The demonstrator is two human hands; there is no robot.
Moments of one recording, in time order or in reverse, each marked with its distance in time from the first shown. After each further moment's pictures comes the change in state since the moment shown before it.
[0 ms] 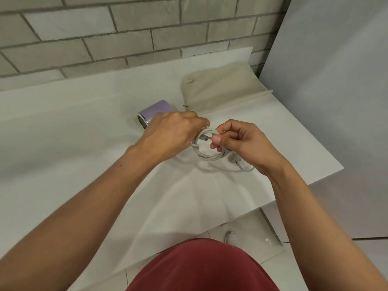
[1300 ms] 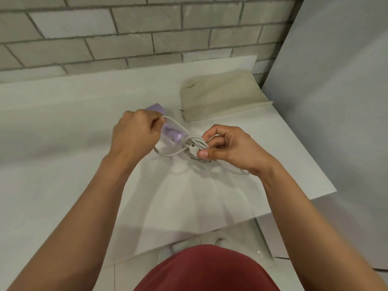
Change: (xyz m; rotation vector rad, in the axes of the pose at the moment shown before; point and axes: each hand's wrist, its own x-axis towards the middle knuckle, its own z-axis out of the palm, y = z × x) left_hand 0.003 -0.009 0.012 -0.085 0.210 -0.629; right_hand 0.024 -0.003 -0.039 -0.059 -0.273 0.038
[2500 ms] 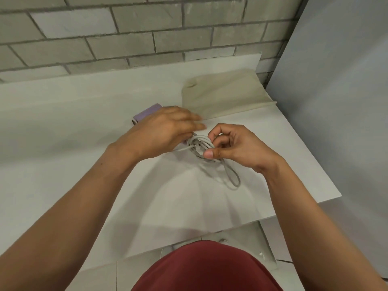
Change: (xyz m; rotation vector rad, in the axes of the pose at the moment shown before) left_hand 0.019 0.031 -0.006 0.081 -0.233 0.779; right_hand 0.007 0.008 -0.022 -0.007 -0.041 -0.029
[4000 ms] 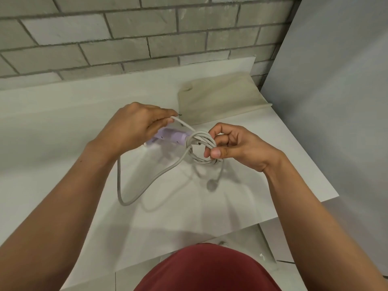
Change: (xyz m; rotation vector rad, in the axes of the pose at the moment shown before) left_hand -0.011 -0.029 -0.018 -0.104 0.048 -0.306; right_hand 0.006 0.000 -0.012 0.257 -0.177 -0.060
